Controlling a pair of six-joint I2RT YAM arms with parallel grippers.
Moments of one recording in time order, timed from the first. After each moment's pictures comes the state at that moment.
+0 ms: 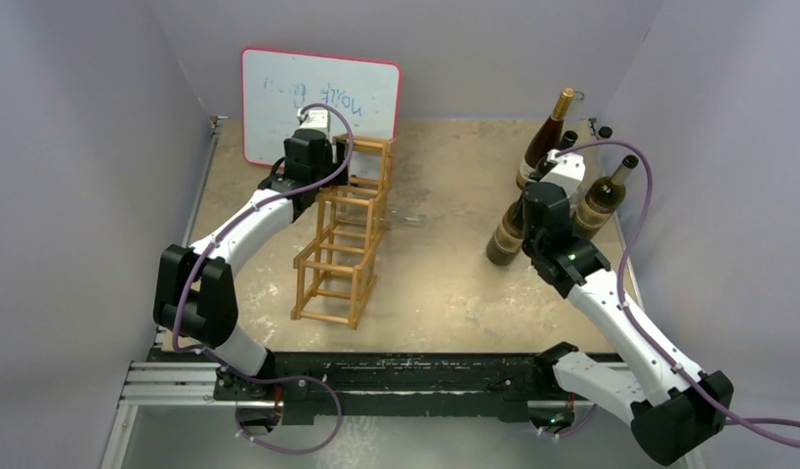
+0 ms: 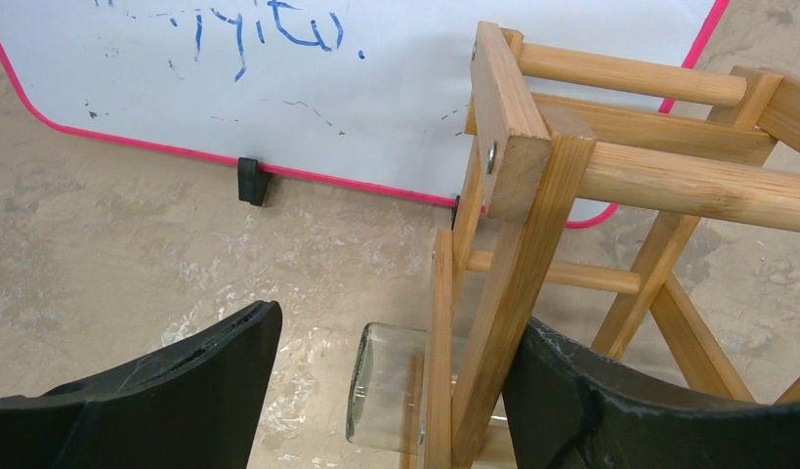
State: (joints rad) left arm -0.34 1.59 1.21 -0.15 -0.29 -0.20; right arm 0.45 0.96 0.92 -0.29 0.65 0.35
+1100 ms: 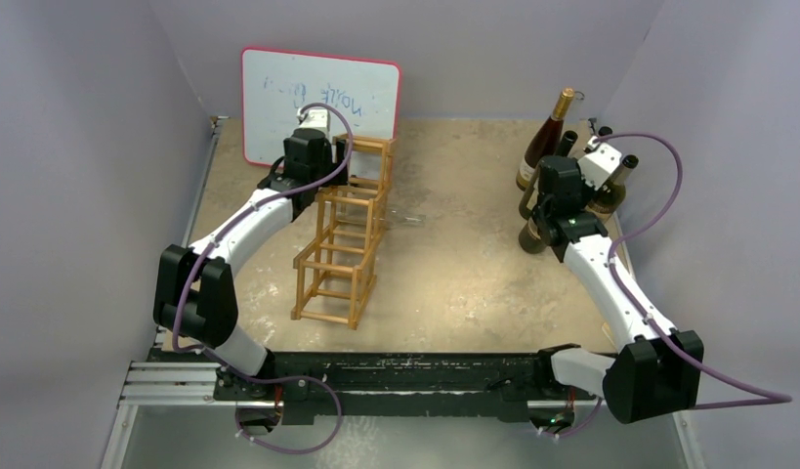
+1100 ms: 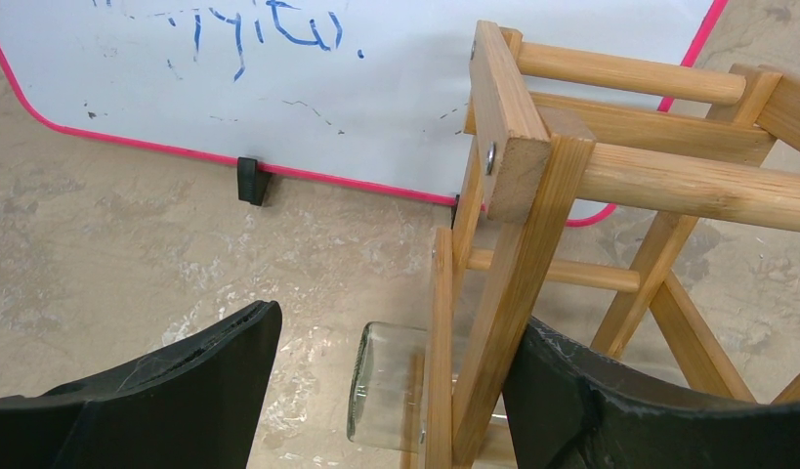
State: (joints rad) left arm -0.34 1.59 1.21 -0.16 -0.28 -0.20; right arm 0.19 1.19 0.96 -0.28 0.87 0.48
